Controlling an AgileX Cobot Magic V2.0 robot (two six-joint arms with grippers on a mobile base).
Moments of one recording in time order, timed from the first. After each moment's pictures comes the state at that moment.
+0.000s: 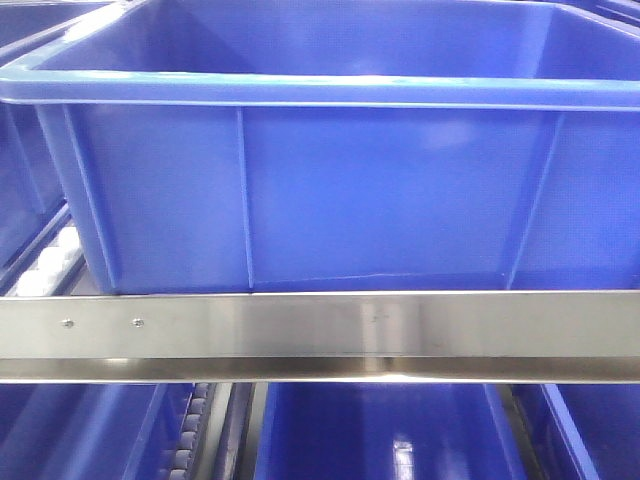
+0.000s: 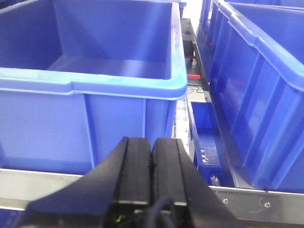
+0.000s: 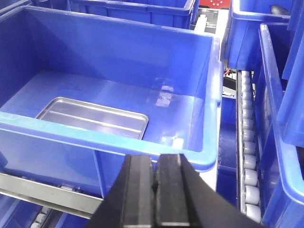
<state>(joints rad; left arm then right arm) -0.03 -0.01 0.03 -0.07 0.04 0.01 0.38 0.27 -0.49 -0.39 0.48 0.38</state>
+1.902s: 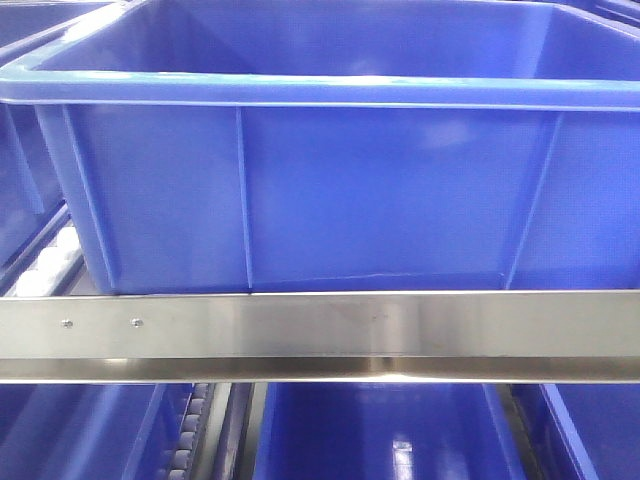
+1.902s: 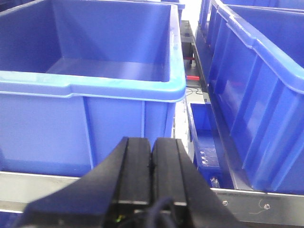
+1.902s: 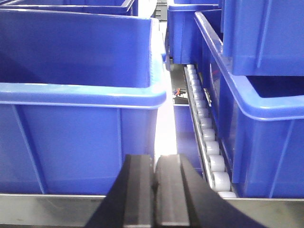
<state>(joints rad) -0.03 -0.01 0.03 -0.07 0.04 0.02 -0.03 -0.01 0.03 0.01 0.04 0.04</state>
